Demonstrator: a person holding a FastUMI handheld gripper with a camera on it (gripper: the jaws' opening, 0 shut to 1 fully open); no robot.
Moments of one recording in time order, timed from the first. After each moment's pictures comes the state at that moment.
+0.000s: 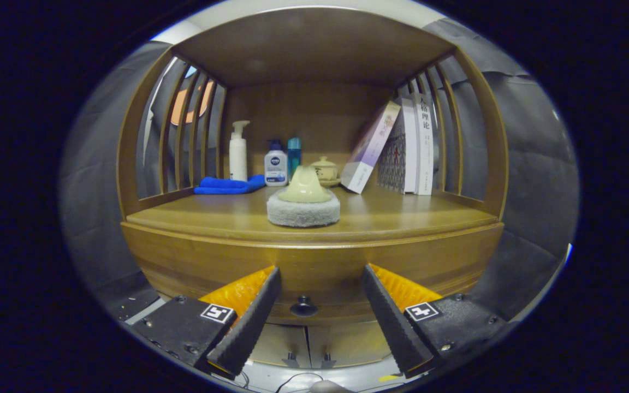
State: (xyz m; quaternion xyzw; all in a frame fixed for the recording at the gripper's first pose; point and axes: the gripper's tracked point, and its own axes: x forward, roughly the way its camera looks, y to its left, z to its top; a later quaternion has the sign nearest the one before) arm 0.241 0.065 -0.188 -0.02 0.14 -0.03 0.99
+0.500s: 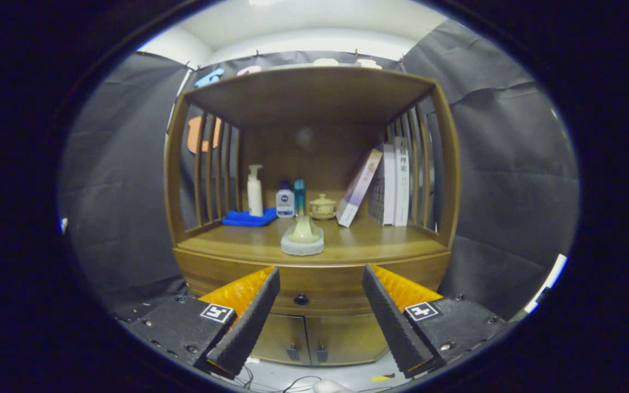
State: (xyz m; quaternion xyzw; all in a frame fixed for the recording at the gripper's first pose) arm 0.111 0.057 -0.079 -0.01 0.06 0.02 1.00
